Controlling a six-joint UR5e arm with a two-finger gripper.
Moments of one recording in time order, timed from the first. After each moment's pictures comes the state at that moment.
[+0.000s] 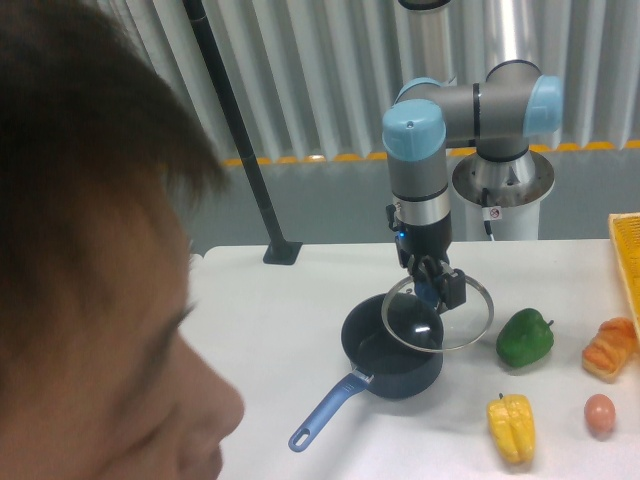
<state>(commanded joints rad) 2.17 -1.77 -1.56 -1.26 1.59 1.05</state>
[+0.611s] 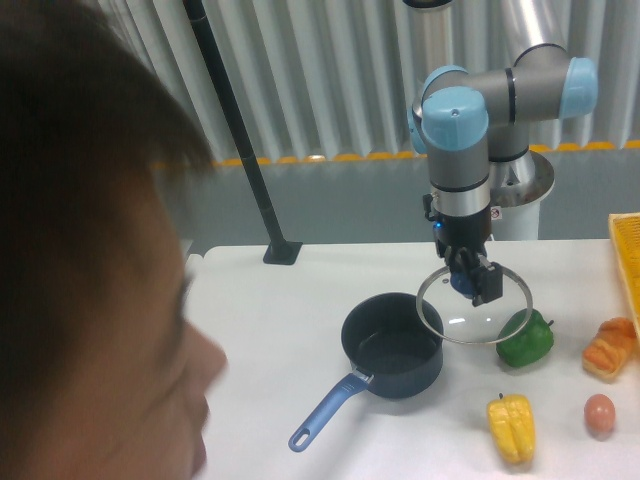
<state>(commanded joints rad) 2.24 -1.74 -1.56 -1.31 1.59 1.14</state>
